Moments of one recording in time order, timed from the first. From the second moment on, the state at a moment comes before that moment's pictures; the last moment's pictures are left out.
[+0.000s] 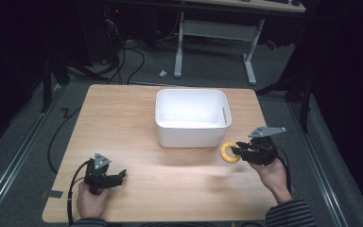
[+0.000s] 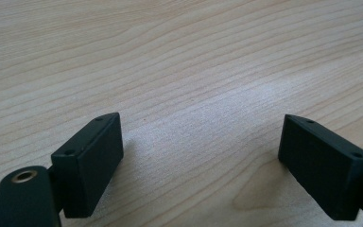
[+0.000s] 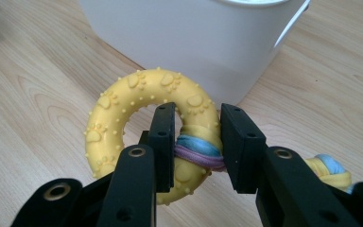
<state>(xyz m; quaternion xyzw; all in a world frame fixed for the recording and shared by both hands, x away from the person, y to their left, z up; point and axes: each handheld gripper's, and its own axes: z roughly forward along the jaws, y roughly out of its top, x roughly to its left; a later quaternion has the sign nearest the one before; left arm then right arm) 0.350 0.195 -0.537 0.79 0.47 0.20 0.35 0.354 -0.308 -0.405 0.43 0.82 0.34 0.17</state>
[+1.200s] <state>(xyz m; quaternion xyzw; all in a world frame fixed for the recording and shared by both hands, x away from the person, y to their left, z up) 0.350 0.195 -0.537 0.79 0.47 0.20 0.35 0.398 -0.282 -0.338 0.40 0.82 0.34 0.22</state>
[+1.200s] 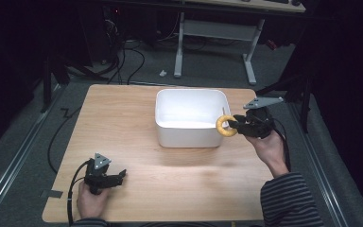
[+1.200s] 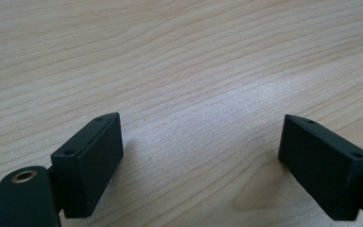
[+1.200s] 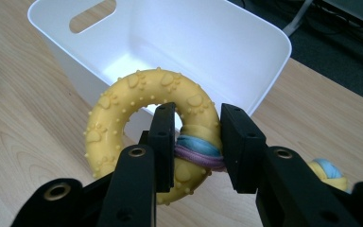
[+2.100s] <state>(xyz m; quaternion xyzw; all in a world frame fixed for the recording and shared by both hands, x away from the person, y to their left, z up) 0.350 0.196 -0.537 0.79 0.47 0.20 0.35 0.440 -0.256 -0.343 0.41 0.82 0.35 0.19</state>
